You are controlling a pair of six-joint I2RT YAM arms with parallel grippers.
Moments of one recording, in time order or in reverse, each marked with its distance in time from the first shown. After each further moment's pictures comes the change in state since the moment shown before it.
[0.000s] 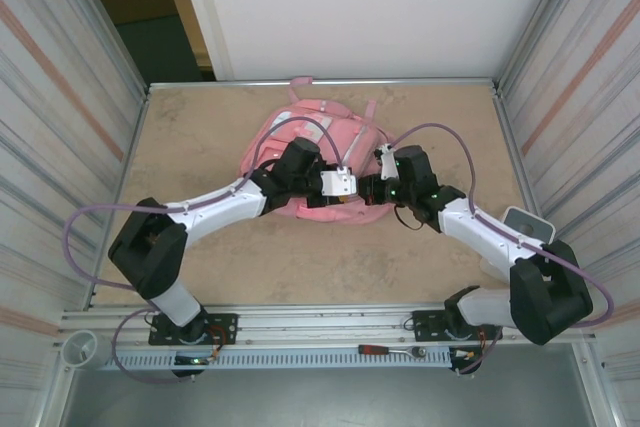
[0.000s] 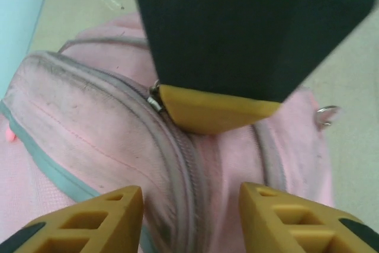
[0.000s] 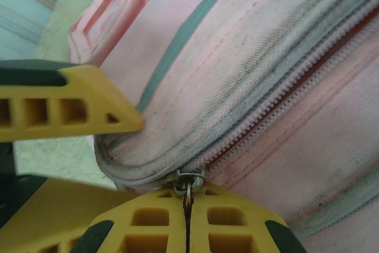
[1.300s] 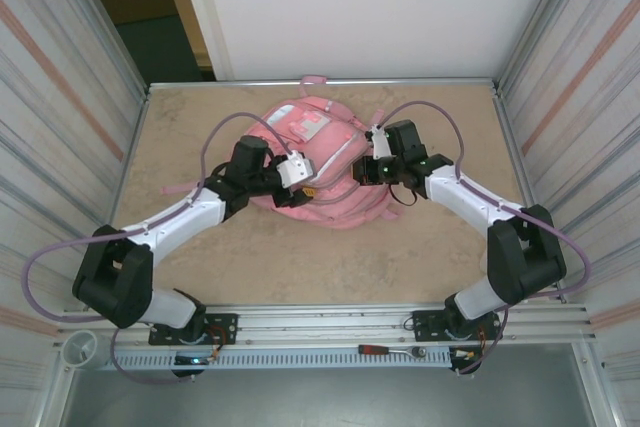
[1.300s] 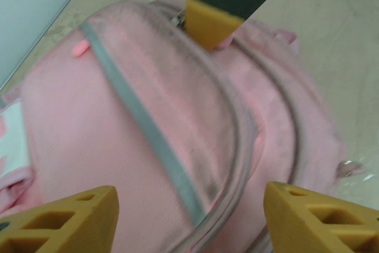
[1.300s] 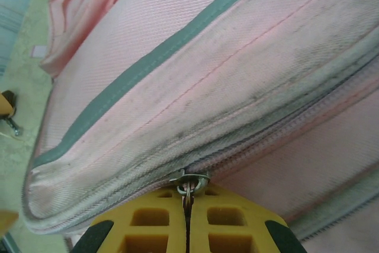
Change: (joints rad) left arm 0.206 -0.229 -0.208 0.045 0.204 -0.212; right arm -0.050 0.229 0.267 -0.174 -0.056 -0.079
